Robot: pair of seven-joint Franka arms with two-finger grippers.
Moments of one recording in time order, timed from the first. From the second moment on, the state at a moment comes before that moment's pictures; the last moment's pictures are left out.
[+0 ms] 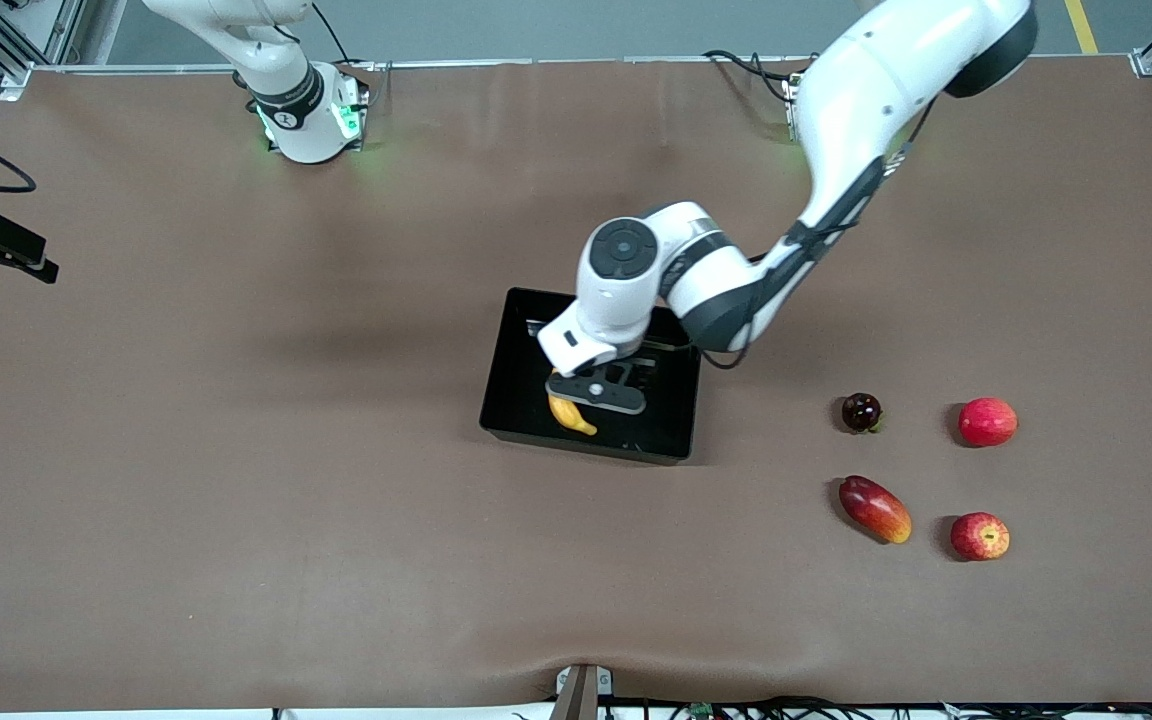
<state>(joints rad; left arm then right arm) -0.32 0.82 -0.59 -1.42 0.53 2.22 -0.81 -0.08 0.01 -0.04 -1.57 0.02 1.56 -0.13</state>
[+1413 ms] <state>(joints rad) -0.54 0.96 -0.40 -1.35 0.53 2.39 -0.94 -0.08 0.23 -0.03 -1.56 0.02 1.60 -0.13</state>
